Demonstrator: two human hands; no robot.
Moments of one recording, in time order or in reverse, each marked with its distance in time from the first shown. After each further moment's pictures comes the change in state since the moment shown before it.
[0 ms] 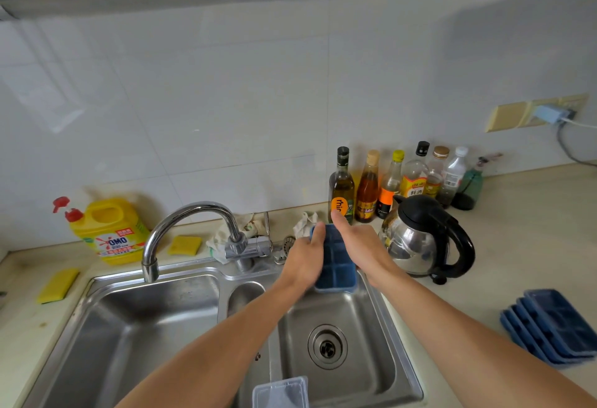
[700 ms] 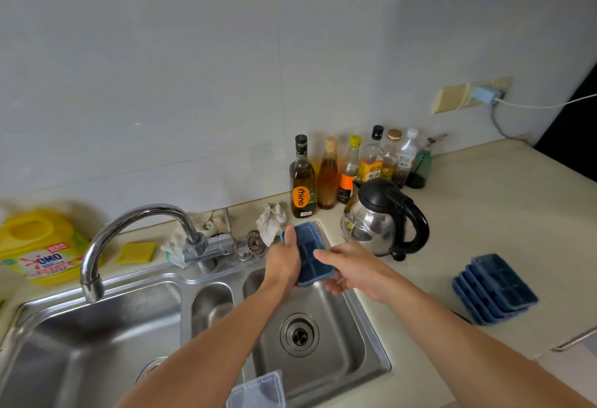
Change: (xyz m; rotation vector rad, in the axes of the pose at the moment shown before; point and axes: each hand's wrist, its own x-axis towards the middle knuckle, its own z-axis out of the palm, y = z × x) left_hand 0.018 -0.022 0.039 -0.157 0.008 -0.214; right_hand -0.024 0.053 -0.037 0.045 -0.258 0.172
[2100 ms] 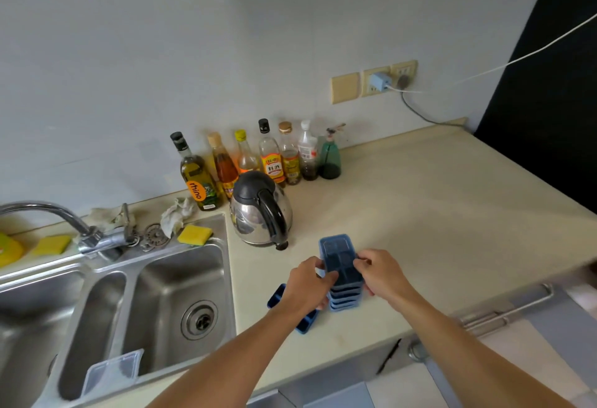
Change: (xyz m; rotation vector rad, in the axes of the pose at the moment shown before) left_hand -0.115 -0.007 0.360 0.471 -0.209 0.066; right_hand -0.077 0.187 -0.336 -0.328 0.291 -0.055
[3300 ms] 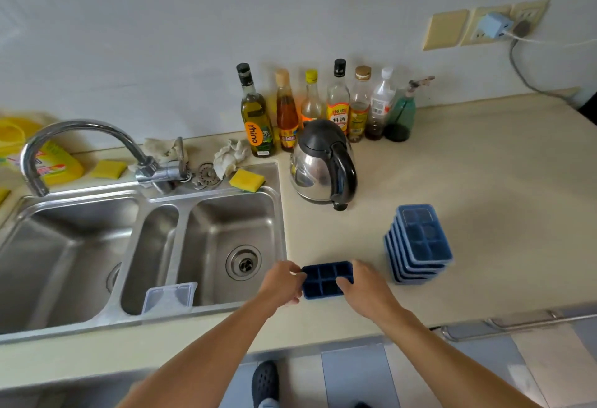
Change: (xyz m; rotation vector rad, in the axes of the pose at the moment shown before) left_hand 0.000 -0.179 -0.084 -0.182 0.008 -0.343; right_hand -0.013 -0.016 0.171 -0.354 -0.242 -0.056
